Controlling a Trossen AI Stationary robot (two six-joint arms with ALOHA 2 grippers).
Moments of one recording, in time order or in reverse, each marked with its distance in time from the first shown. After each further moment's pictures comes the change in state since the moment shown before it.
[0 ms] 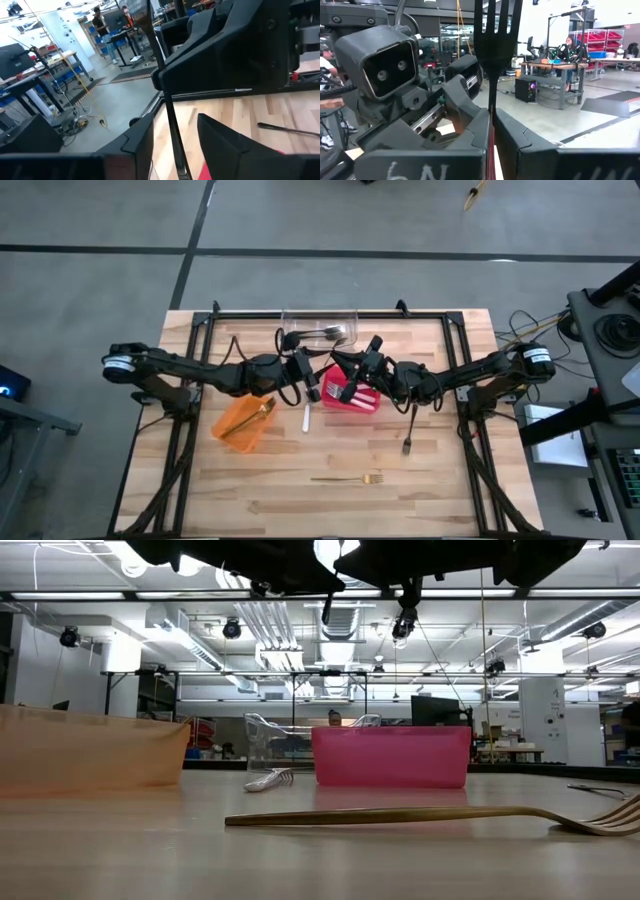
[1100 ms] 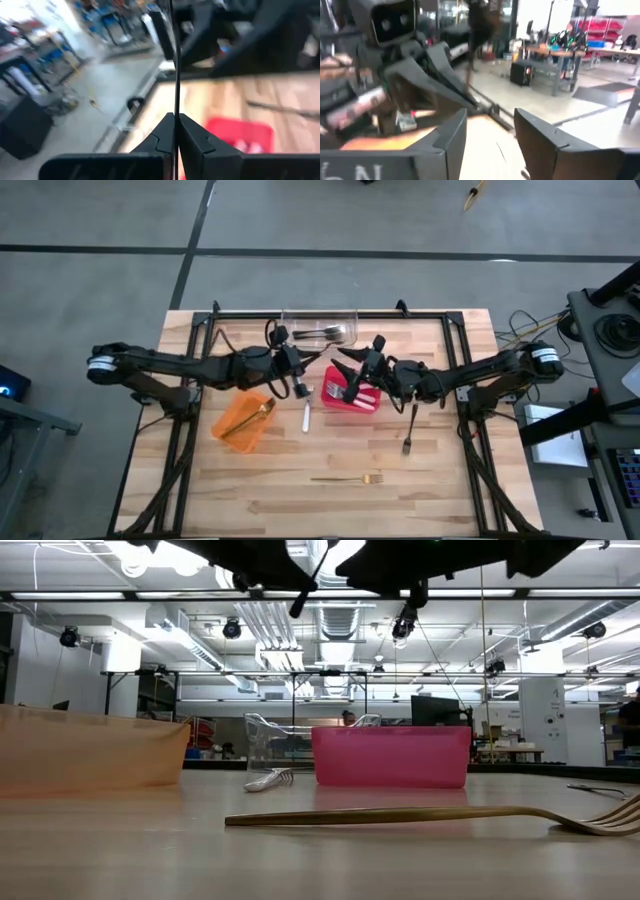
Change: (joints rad) left arm 0.034 -0.160 0.000 -0.285 0.049 -0.088; right arm 0.000 -0.080 0.002 -0.232 0.006 0.005
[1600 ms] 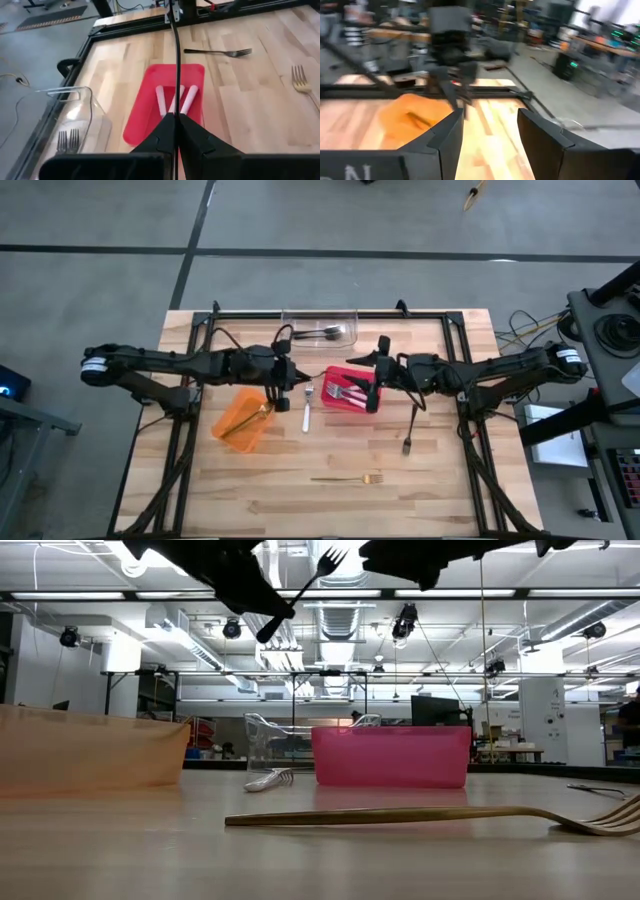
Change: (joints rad) left arm 0.035 -0.049 0.000 -0.333 0.328 -0.028; right arm 0.000 -0.205 0.000 -0.352 -0.287 -0.067
